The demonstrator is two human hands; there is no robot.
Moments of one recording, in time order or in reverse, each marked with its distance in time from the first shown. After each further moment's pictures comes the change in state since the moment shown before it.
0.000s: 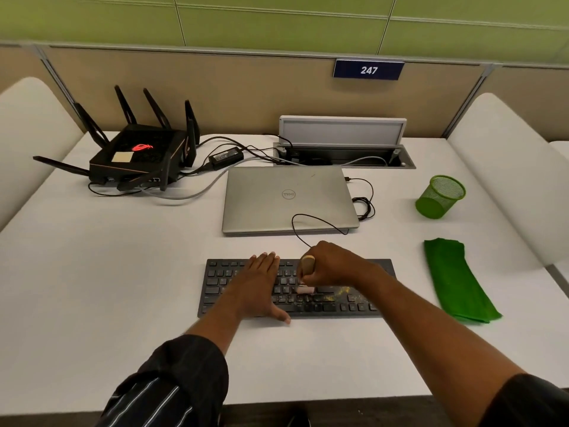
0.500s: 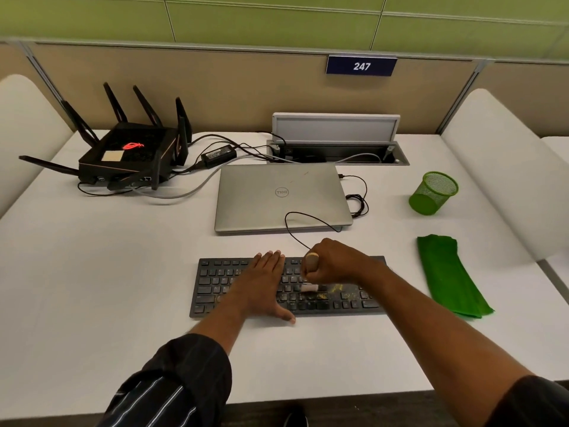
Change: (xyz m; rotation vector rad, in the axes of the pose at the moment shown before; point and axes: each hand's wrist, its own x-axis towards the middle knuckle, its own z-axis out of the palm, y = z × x) left_hand 0.010 0.021 -0.001 0.029 -0.001 0.040; right_hand -0.010 0.019 -0.004 -0.021 -0.003 0.041
